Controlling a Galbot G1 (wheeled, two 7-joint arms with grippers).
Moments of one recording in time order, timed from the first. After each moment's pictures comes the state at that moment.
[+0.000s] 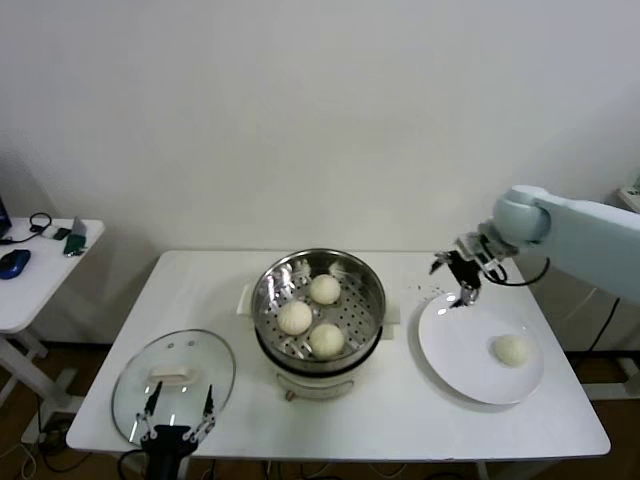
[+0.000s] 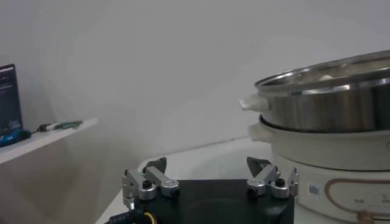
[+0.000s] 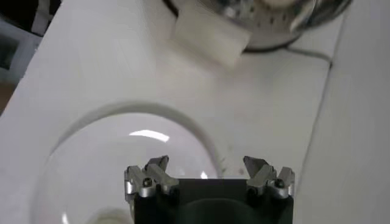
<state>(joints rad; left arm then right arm) 1.84 -1.49 -0.62 -2.02 0.10 -0.20 -0.06 0.50 0.64 -1.35 1.30 0.21 -0.04 -1.01</state>
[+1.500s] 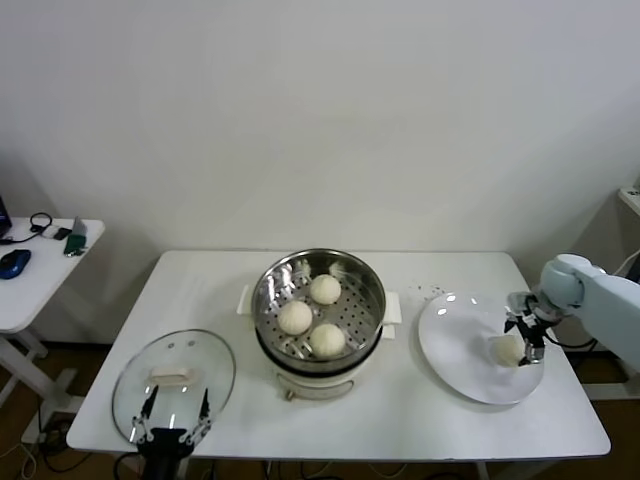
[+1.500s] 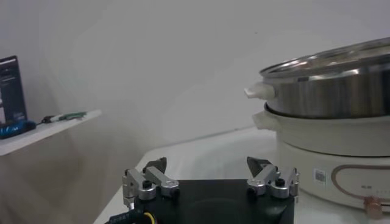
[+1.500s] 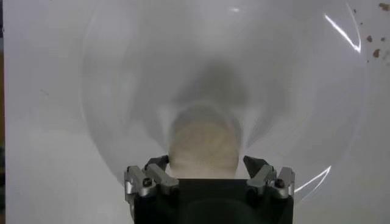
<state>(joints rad) 1.83 -1.50 -0.64 -2.00 0.10 -0.17 -0.06 0.05 0.64 -0.97 0.99 -0.09 -0.05 -1.10</state>
